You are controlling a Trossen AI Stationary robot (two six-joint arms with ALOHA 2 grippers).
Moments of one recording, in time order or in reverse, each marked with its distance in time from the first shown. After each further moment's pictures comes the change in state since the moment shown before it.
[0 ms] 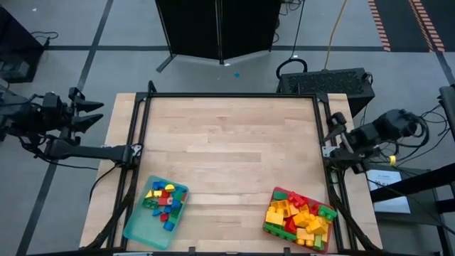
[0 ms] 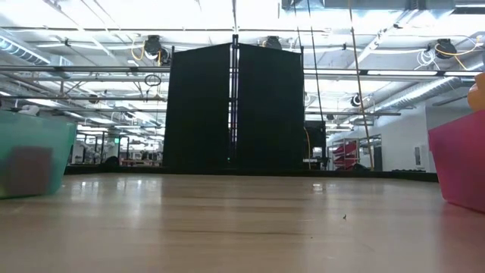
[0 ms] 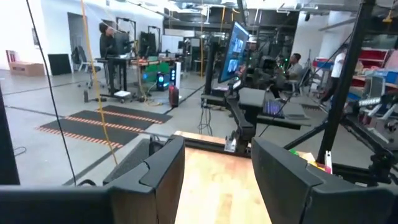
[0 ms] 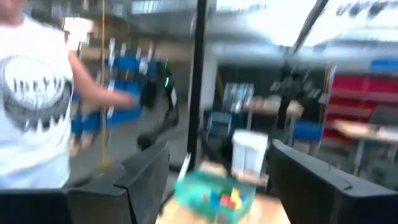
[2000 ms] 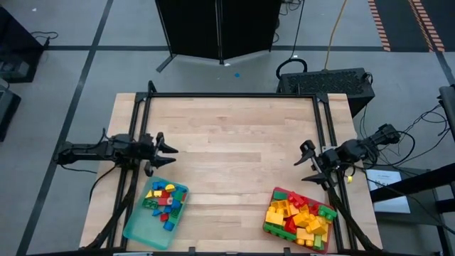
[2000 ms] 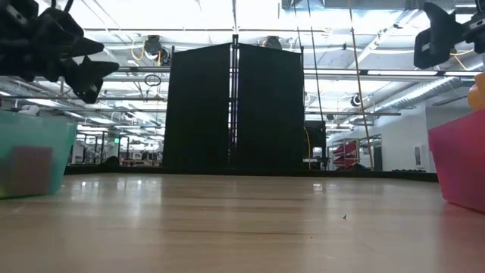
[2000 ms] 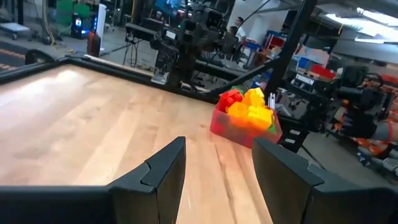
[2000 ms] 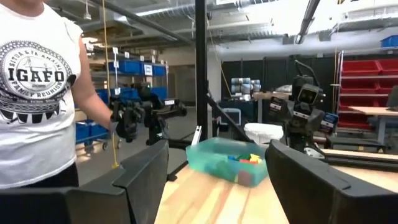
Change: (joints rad) left arm 0.000 -0.242 -1.264 0.961 0.332 -0.241; right arm 0.000 -0.362 -0.808 0.532 -0.007 0.100
